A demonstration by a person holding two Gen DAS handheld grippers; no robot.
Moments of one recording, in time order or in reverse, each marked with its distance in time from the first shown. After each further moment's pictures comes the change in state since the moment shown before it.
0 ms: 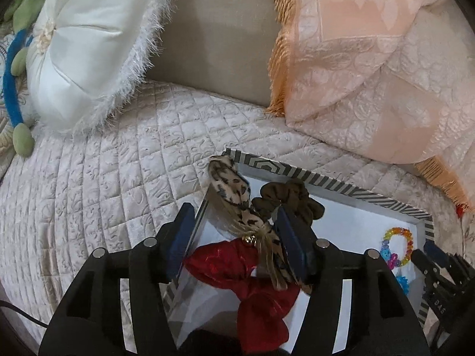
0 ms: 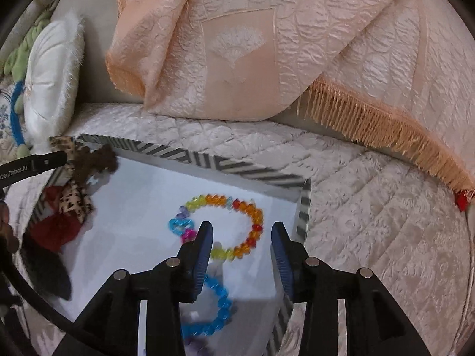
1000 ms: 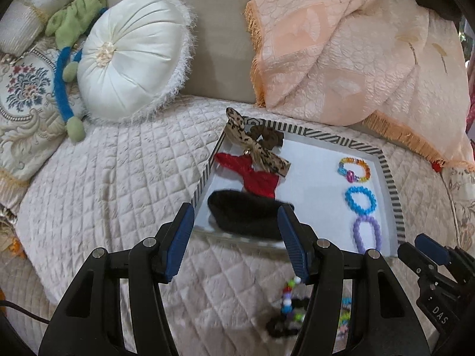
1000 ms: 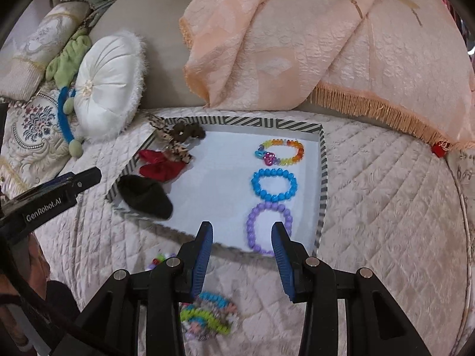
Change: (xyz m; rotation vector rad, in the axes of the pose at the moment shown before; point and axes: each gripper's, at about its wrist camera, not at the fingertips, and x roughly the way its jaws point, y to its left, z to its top) left arm -0.153 0.001 -0.128 0.065 -0.145 0.022; right arm -0.140 0.074 -0.111 0.056 -0.104 0.070
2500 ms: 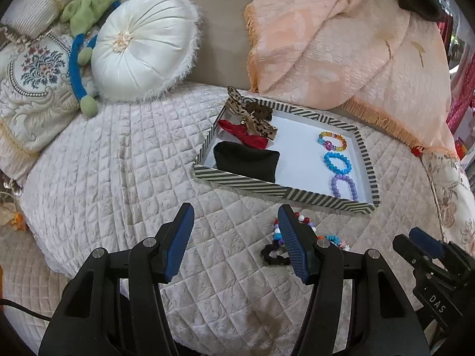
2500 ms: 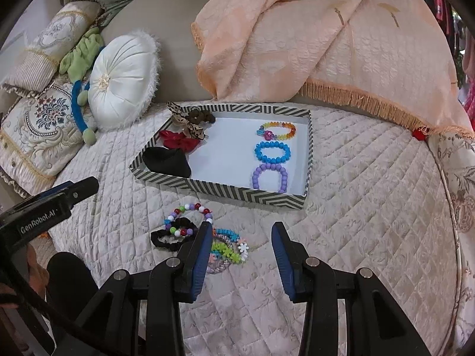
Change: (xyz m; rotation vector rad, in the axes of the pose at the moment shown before) left arm -0.068 0.014 -0.058 -0.018 0.022 -0.051; right arm -0.063 0.013 -0.056 0.003 -0.001 -0.018
